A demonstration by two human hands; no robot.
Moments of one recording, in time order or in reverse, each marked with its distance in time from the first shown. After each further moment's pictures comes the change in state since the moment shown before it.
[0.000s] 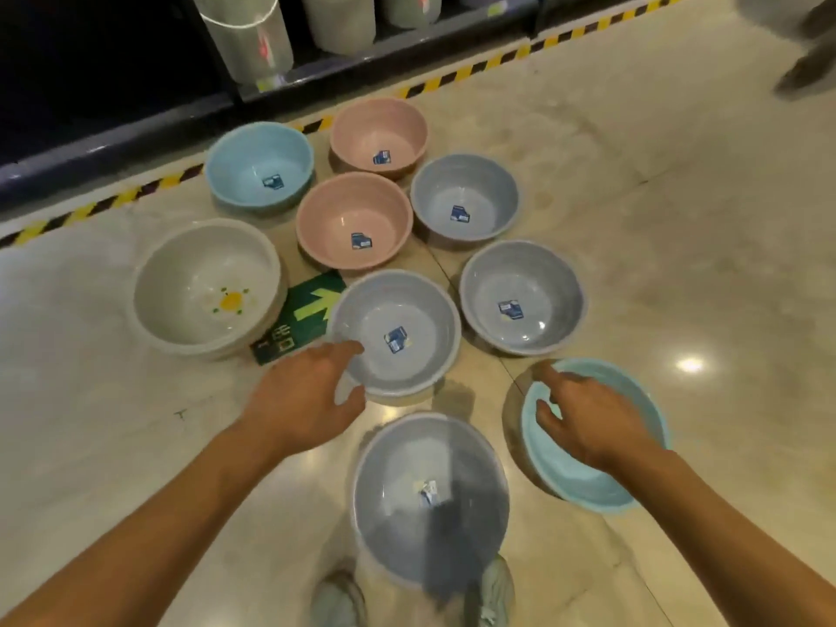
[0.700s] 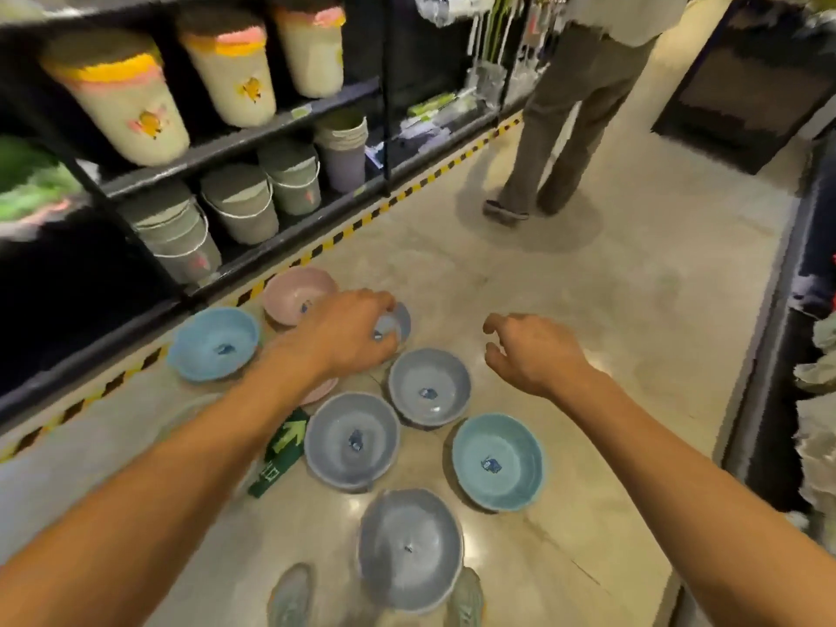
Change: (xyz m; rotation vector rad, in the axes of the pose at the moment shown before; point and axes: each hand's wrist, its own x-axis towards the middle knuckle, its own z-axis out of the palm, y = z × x) left_hand -0.041 0.201 -0.445 0.170 0.084 0.490; right_hand -0.196 -0.110 -0.426 -0.056 0.294 0.234
